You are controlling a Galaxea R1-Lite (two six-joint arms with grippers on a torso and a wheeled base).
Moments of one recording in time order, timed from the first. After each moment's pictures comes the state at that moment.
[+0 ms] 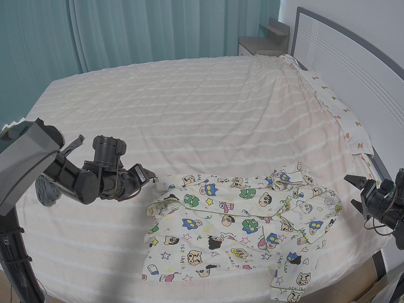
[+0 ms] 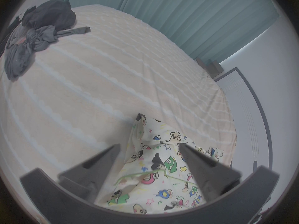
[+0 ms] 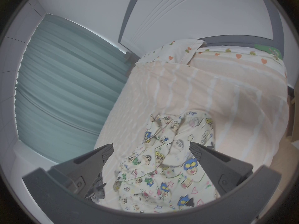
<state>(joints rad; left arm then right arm) -0.25 2.09 -1.01 -0.42 -0.08 -0.75 -0.19 1.65 -0.16 -1.13 0.32 0.85</state>
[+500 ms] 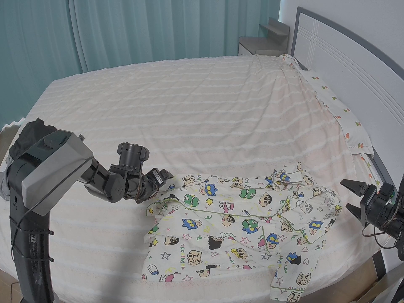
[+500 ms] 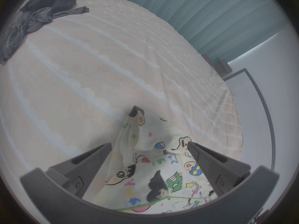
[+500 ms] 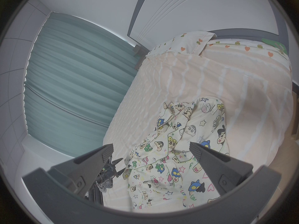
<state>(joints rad) -0.29 2.33 -1.26 -0.37 -0.06 -0.83 -0.08 1.53 -0.08 -1.13 0.35 0.89</state>
